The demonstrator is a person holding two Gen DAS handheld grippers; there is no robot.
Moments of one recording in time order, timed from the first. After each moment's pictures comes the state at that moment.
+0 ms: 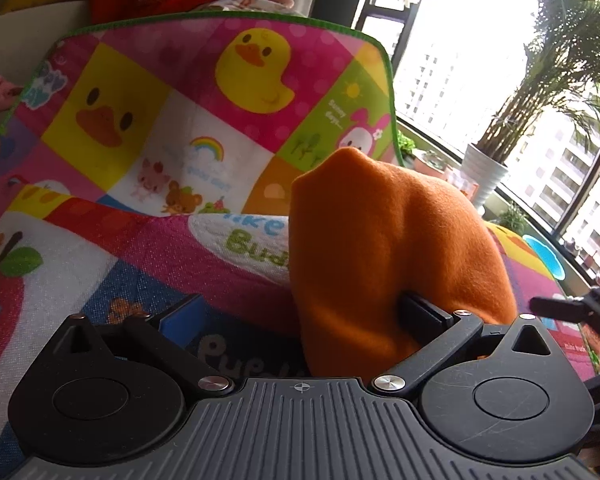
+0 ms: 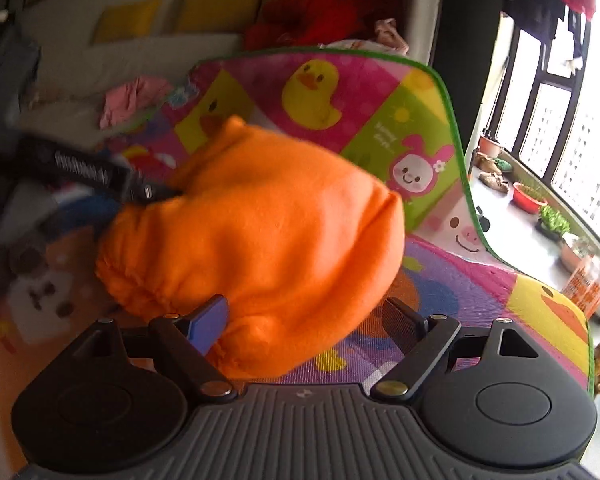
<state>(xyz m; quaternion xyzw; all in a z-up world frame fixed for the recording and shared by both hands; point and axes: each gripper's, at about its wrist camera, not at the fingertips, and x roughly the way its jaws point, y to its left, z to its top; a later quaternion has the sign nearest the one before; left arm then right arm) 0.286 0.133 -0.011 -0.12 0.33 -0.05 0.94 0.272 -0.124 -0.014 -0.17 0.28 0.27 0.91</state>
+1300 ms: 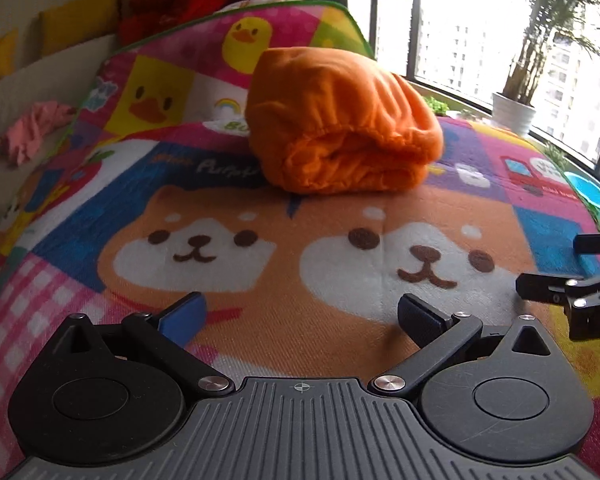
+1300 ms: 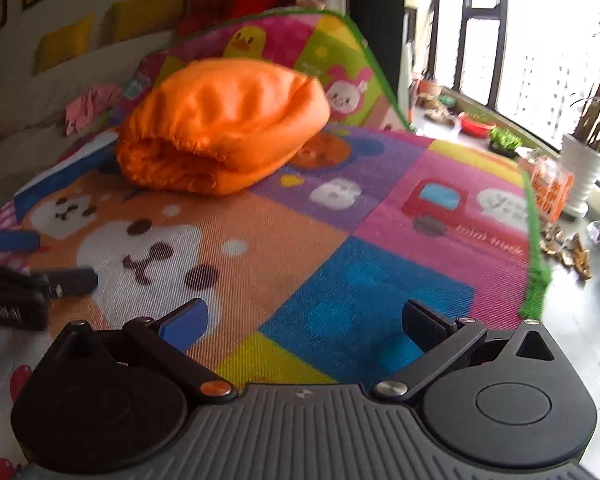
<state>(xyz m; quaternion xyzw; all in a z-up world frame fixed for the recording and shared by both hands) 0.113 0.017 -0.042 0.01 0.33 0.04 0.94 0.167 -0.209 -0.046 -0.07 0.33 0.19 0.92</state>
